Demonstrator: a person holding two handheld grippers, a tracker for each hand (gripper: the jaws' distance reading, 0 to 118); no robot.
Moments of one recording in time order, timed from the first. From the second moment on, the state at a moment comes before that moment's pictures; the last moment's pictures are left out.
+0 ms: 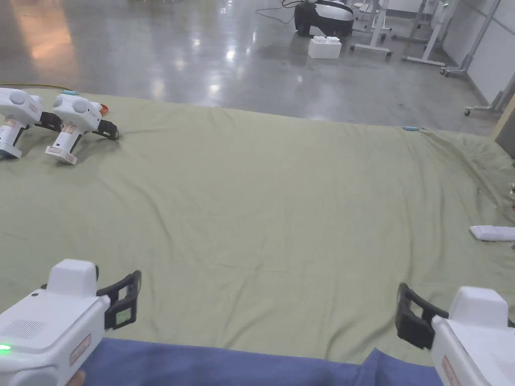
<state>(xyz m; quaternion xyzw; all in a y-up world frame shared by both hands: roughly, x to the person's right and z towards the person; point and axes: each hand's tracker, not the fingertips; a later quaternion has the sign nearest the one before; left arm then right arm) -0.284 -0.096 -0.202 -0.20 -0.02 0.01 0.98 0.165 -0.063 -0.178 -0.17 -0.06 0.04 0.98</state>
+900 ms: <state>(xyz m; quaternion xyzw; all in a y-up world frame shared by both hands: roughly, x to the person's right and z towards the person) -0.299 -0.058 -0.195 -0.16 0.01 0.02 0.99 0.104 -0.045 -0.193 -0.04 -0.04 0.05 1.00</state>
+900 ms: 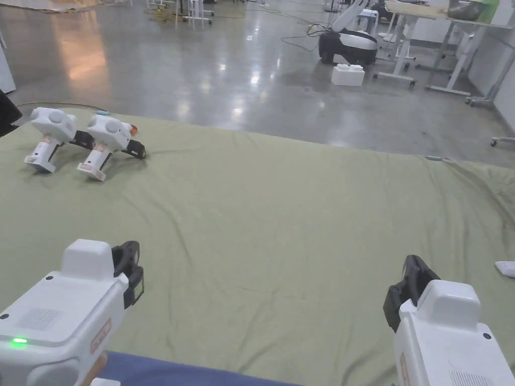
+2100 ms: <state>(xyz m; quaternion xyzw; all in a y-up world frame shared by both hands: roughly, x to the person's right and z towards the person) -0.439 -0.277 -0.200 -0.46 -0.23 0.46 0.72 0.109 -0.086 -0.193 -0.19 -0.02 0.07 0.98</state>
